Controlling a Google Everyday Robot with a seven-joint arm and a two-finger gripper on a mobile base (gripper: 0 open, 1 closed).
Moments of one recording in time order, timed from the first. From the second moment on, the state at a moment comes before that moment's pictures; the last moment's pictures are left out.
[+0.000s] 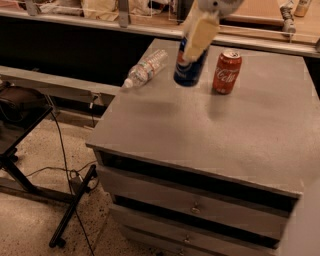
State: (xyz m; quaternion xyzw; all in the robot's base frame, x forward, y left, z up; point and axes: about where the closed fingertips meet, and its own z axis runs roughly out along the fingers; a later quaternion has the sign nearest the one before) arm 0.600 -0.083 1.014 -0.67 0.70 0.04 0.23
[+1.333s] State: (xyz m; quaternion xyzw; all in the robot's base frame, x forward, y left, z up) arm 0.653 -0.054 1.052 -0.51 0.79 0.07 0.32
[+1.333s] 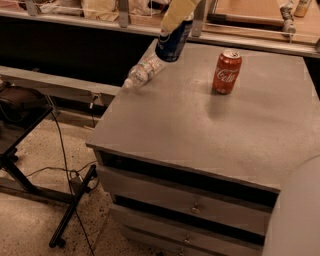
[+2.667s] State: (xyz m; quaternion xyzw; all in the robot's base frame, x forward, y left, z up) arm 0.698 -0.036 0.955 -0.46 0.85 0.05 0.25
